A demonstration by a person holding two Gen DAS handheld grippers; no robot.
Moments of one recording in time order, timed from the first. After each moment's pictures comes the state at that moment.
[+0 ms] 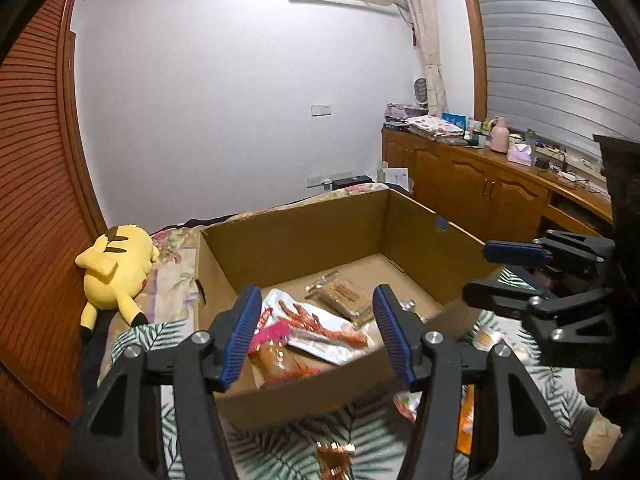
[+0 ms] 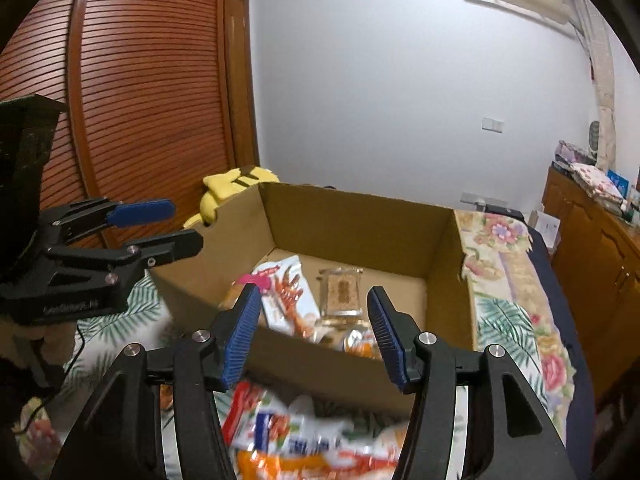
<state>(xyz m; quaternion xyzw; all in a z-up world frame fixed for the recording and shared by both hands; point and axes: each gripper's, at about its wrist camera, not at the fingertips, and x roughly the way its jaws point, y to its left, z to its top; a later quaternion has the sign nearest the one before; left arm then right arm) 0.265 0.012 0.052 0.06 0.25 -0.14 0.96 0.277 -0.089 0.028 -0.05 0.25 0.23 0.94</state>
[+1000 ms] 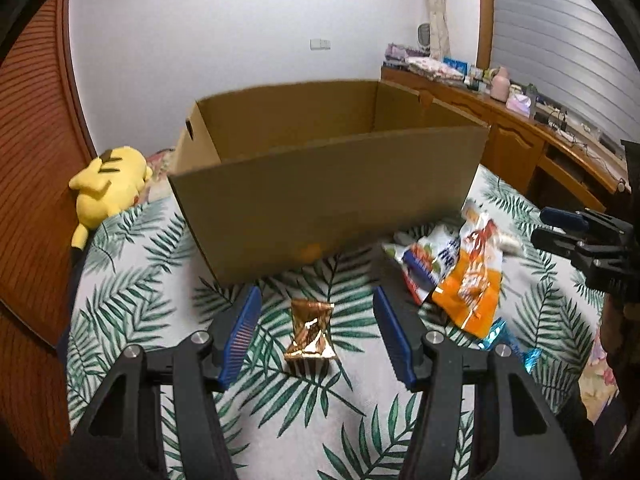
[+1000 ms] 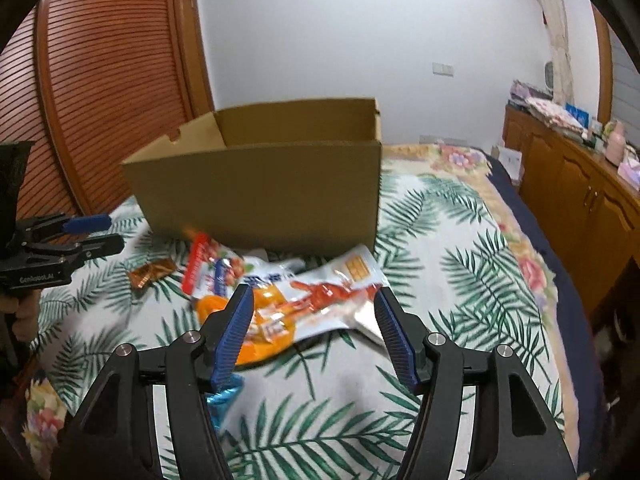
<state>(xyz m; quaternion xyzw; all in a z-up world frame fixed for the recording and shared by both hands) 0.207 0.016 -0.036 0.05 0.37 -0.13 0.92 0.205 -0.159 -0.048 -0.02 0.32 0.16 0.93</state>
